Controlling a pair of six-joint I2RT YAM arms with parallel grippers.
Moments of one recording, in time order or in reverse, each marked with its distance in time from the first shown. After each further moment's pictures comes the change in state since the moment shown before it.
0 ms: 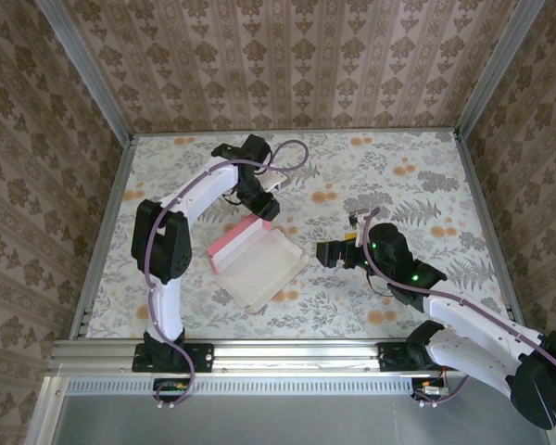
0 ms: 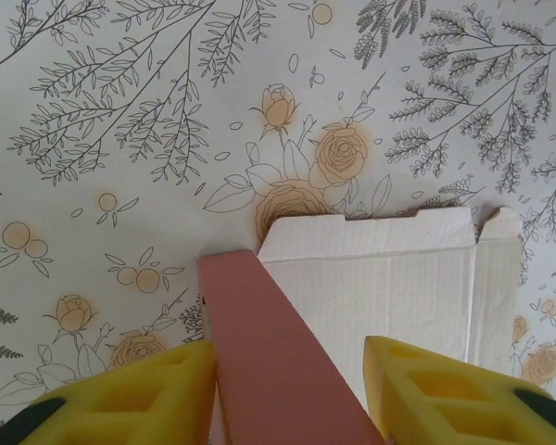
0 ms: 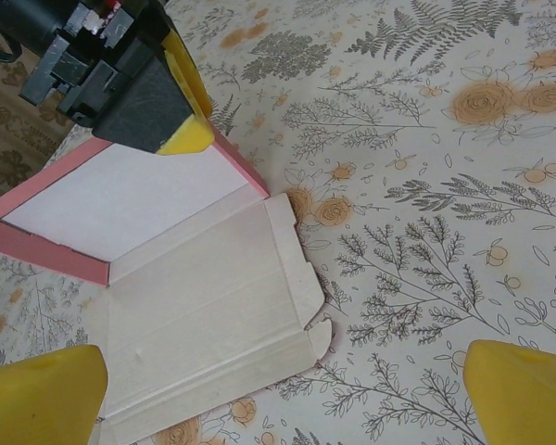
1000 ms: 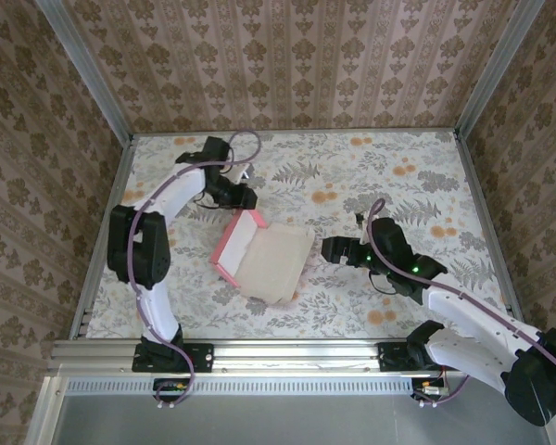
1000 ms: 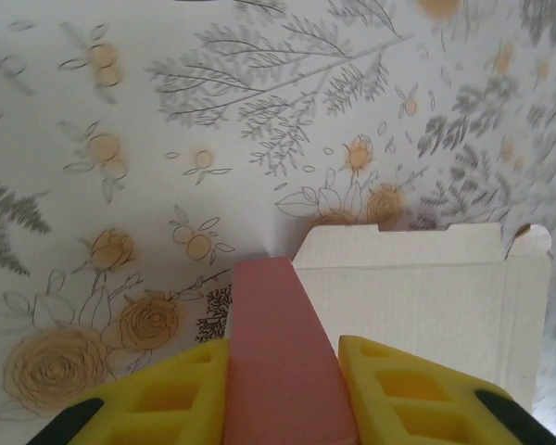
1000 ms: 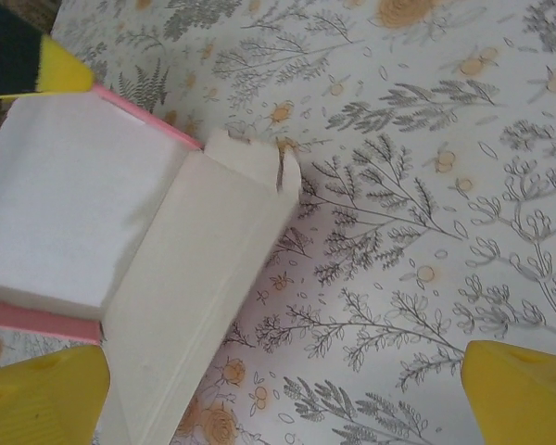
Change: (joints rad) left arm 0.222 -0.154 -0.301 0.291 0.247 -0.393; right arm -0.053 0.039 0.072 -0.210 -0.013 0.180
